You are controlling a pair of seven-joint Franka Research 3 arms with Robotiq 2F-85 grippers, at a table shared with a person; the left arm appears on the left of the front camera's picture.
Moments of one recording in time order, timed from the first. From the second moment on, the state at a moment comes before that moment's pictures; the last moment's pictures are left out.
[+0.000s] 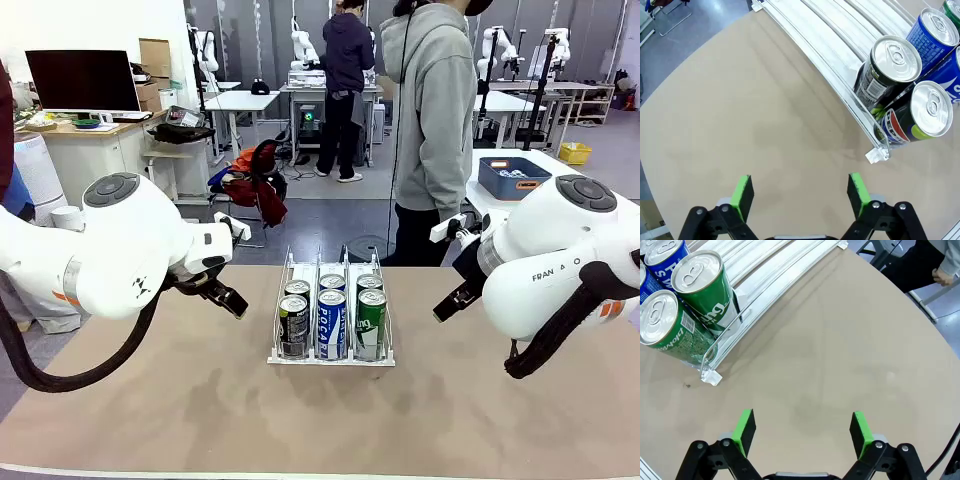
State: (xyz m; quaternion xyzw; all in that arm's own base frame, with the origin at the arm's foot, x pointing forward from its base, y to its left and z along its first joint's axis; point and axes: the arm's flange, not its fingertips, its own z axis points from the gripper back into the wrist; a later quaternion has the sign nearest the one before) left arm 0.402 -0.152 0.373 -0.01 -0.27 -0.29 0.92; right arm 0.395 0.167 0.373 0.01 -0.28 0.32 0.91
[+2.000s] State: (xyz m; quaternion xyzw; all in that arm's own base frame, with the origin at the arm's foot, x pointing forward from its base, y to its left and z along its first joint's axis) left arm 0.392 -0.135 0.464 -0.05 -0.25 -0.32 0.91; right arm 0.390 0.152 0.480 0.12 -0.22 0.30 0.92
